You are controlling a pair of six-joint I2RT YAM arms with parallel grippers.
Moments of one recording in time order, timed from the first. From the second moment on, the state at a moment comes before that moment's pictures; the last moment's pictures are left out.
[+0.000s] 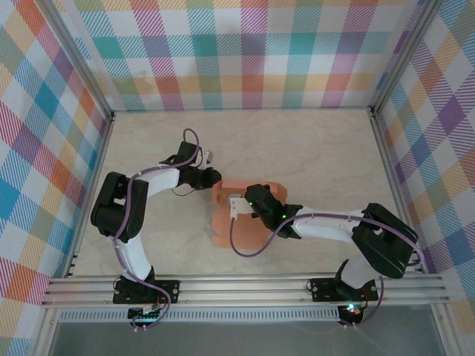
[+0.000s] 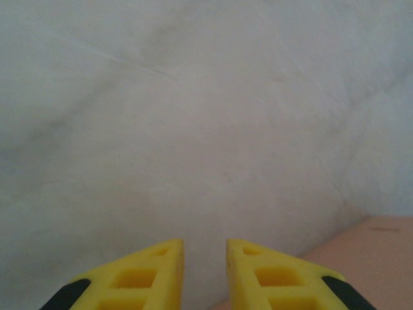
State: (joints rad) left arm -0.33 1.83 1.07 -0.25 0.48 -0.41; right arm 0.97 1.51 0.74 0.15 0.53 -1.13
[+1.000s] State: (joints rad) left arm -0.37 1.57 0.75 -0.08 0.53 -0.38; right arm 0.97 1.52 0.69 0.24 0.56 -1.18
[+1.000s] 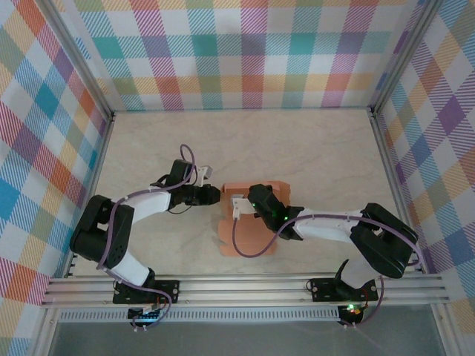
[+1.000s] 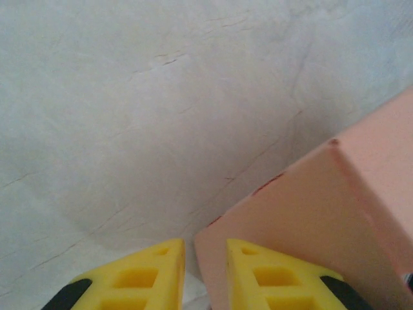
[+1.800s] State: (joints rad) left arm -0.43 1.37 0.56 -0.01 0.38 -0.34; right arm 1.09 1.53 0.61 0.38 0.71 -1.23
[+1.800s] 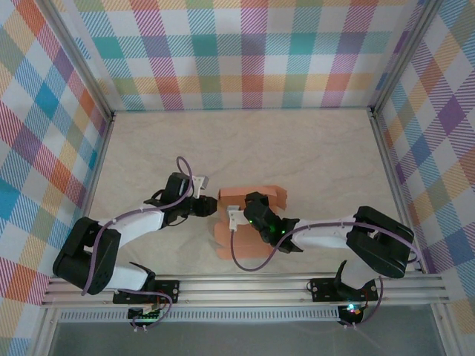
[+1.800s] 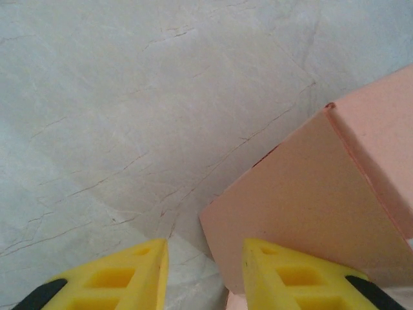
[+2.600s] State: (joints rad) left arm -0.56 1.32 0.49 0.06 0.28 -0.23; right arm 1.13 1.58 0.52 0.63 0.79 -1.29
